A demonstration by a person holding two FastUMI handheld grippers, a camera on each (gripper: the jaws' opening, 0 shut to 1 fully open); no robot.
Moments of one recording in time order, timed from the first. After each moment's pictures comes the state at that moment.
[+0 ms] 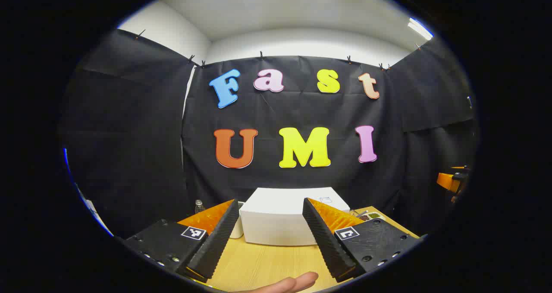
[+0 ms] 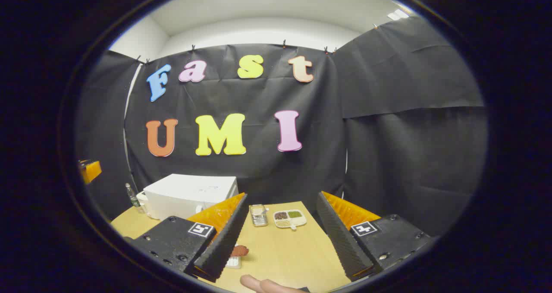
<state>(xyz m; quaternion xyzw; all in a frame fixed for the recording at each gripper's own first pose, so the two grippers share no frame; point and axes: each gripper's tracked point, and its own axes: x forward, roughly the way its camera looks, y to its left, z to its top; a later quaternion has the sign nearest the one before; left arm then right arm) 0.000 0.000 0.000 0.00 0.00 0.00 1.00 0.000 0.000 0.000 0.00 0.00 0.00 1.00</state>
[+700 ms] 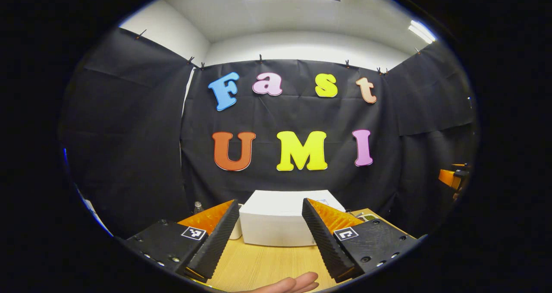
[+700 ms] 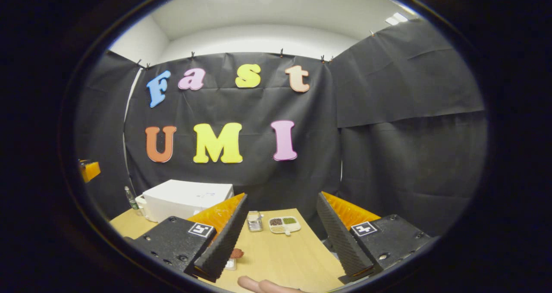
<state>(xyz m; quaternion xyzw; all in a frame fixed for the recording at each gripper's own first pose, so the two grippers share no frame) -0.006 -0.005 -0.001 0.00 0.01 -0.01 1.00 -0.017 -0.013 0.016 -0.01 -0.03 -0.01 1.00</state>
